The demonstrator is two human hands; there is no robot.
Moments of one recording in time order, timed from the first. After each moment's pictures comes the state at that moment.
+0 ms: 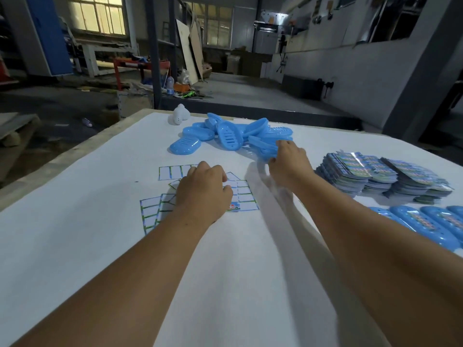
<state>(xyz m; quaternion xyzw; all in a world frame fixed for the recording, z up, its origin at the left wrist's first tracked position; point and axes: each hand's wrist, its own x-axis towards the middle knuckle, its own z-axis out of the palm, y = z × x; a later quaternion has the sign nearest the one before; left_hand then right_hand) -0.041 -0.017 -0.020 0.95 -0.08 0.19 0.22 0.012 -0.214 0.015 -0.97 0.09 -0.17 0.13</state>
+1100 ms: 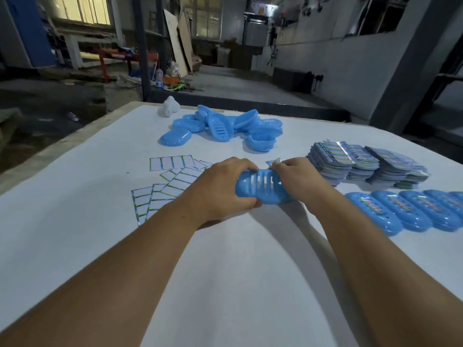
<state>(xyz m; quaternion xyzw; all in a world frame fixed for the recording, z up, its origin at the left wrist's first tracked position) -0.061 -0.030 -0.014 0.87 -0.34 0.14 0.33 -0.068 -0.224 0.007 -0.89 0.11 -0.13 0.42</state>
